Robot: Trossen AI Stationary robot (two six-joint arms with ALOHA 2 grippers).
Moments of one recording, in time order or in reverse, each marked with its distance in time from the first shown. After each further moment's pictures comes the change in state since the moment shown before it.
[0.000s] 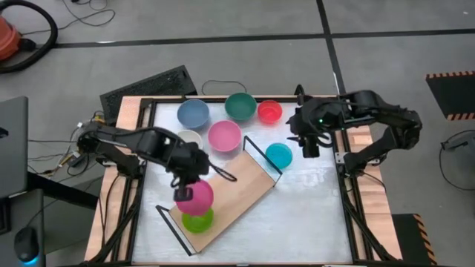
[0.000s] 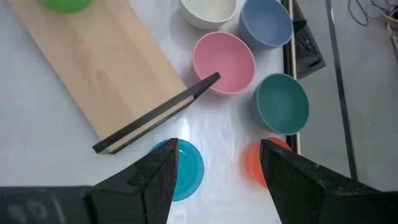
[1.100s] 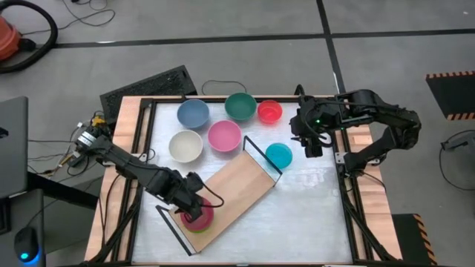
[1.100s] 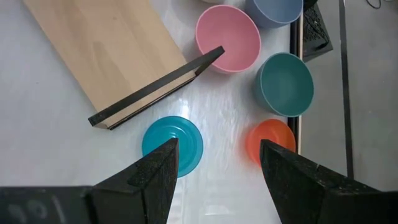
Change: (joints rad) left arm -0.261 0.001 -0.408 0.225 -0.122 -0.778; right arm -0.013 0.008 0.000 -0.086 -0.002 -0.027
